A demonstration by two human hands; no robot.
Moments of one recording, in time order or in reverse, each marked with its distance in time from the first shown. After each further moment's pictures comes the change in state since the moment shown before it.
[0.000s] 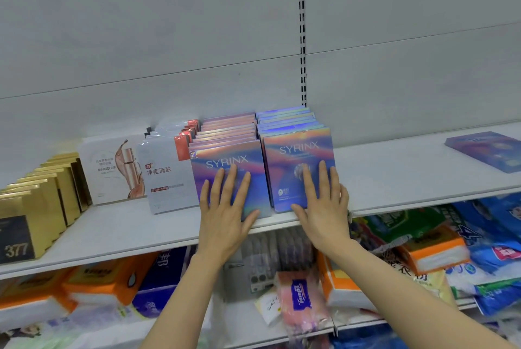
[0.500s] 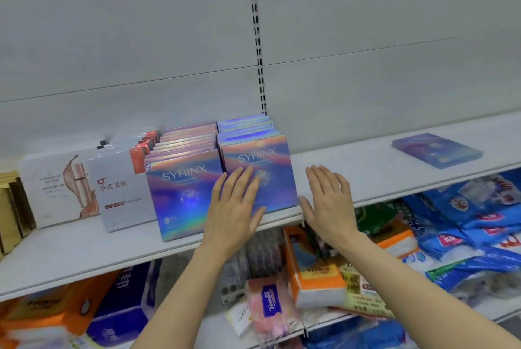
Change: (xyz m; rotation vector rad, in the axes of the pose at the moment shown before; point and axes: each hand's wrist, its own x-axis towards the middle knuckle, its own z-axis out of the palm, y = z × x) left_hand 0.045 0.079 -0.023 -0.089 0.087 0.220; right_hand -0.003 0.081 -0.048 -0.116 0.144 -0.071
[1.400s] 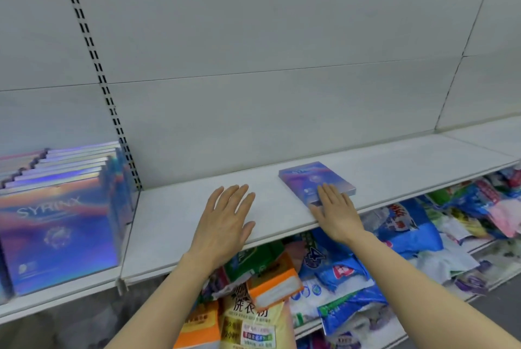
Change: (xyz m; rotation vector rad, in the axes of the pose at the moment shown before) left_hand 0.184 0.264 0.081 -0.114 -0.260 0.110; right_hand 0.009 0.399 0.016 -0.018 -0.642 0.268
